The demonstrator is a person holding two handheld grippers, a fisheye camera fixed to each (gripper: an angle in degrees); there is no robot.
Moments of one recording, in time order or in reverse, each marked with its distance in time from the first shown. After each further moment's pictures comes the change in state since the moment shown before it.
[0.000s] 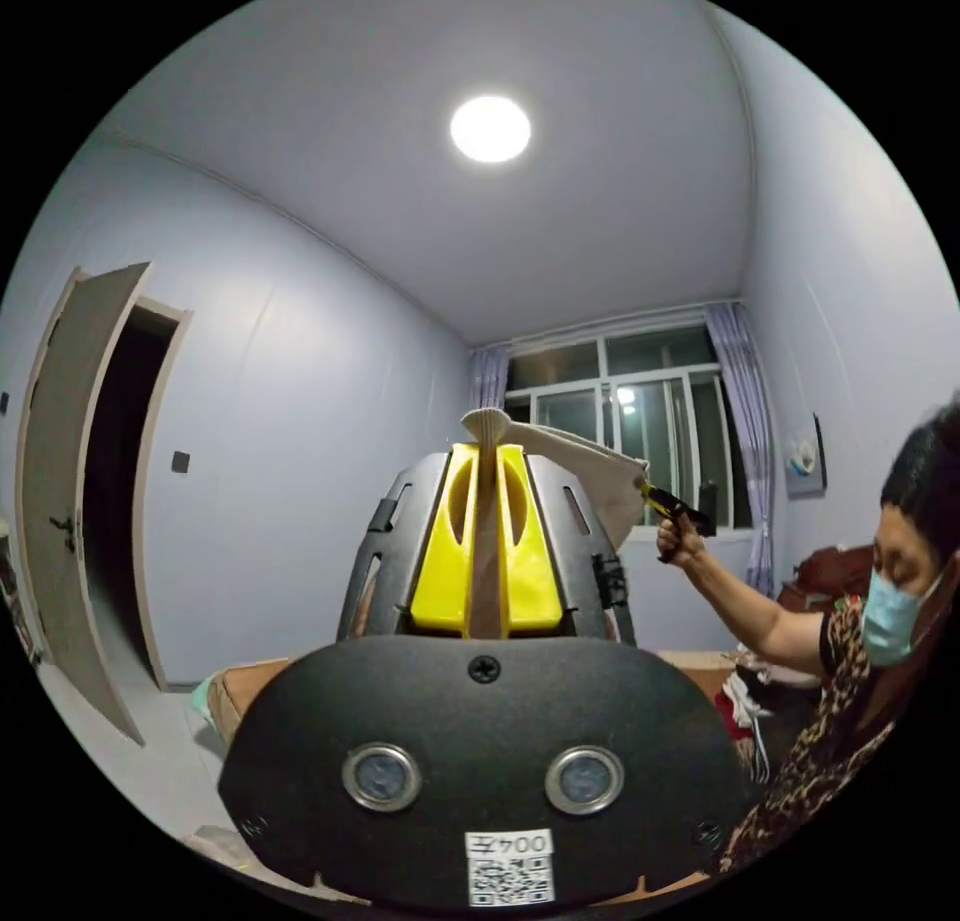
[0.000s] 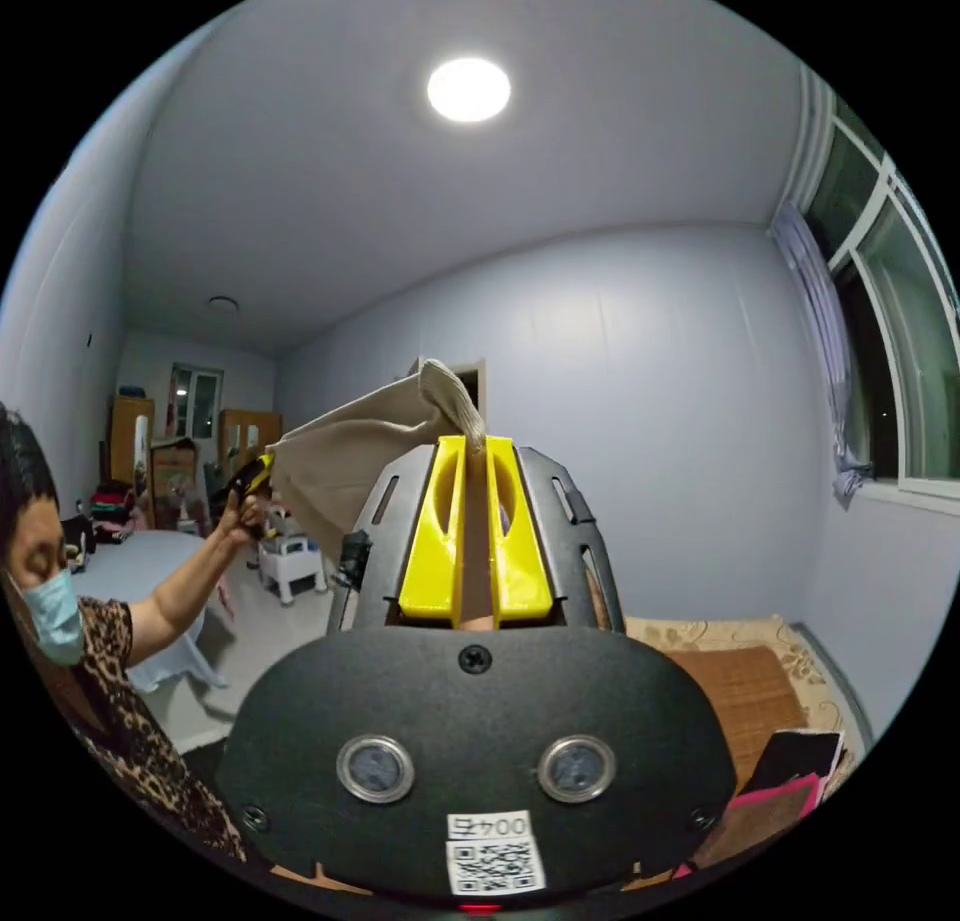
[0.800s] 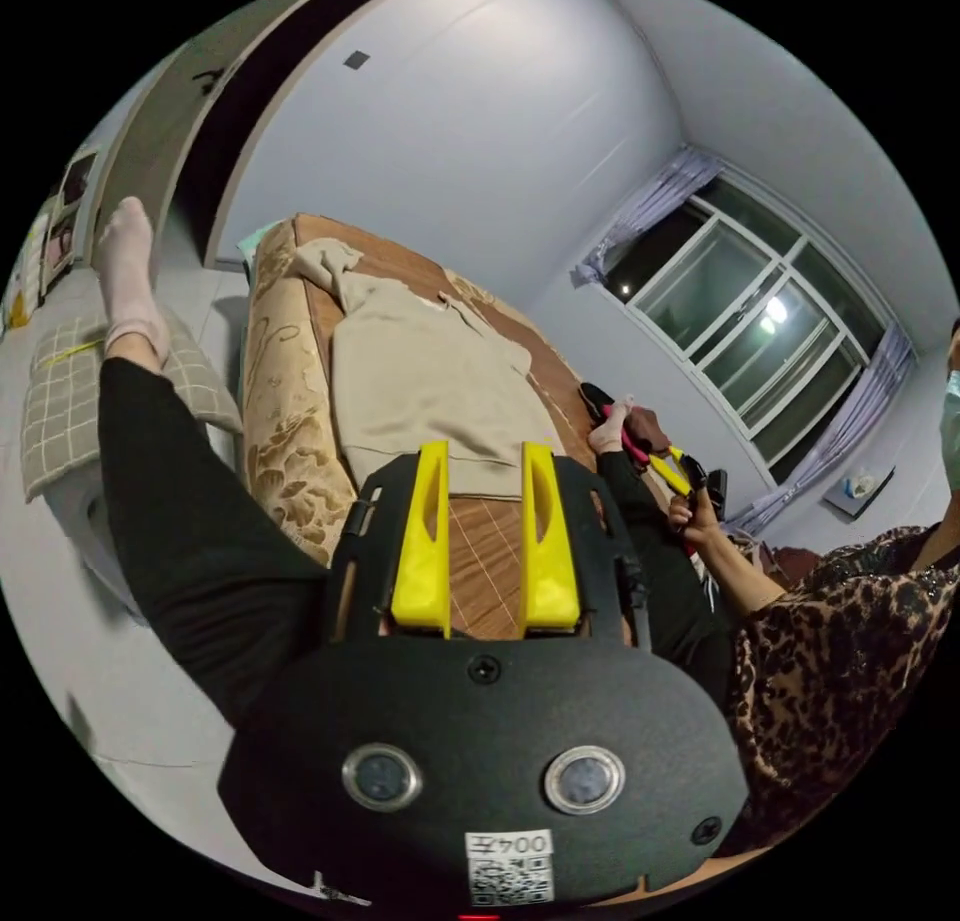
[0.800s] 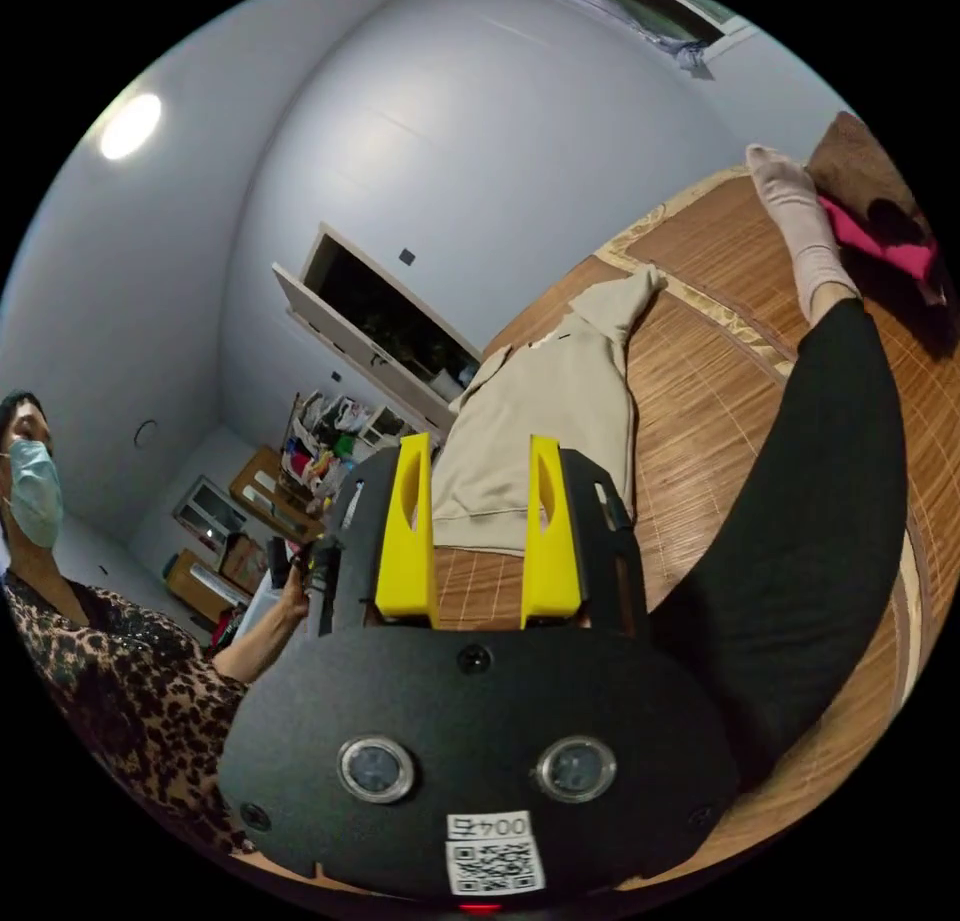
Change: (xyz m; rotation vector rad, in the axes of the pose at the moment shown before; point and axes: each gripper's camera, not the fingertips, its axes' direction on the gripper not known) left arm -0.028 0.536 -0.066 -0.749 -0.167 -0.603; right arm 0.054 0.577 -0.063 -0.463 -0.031 0.794
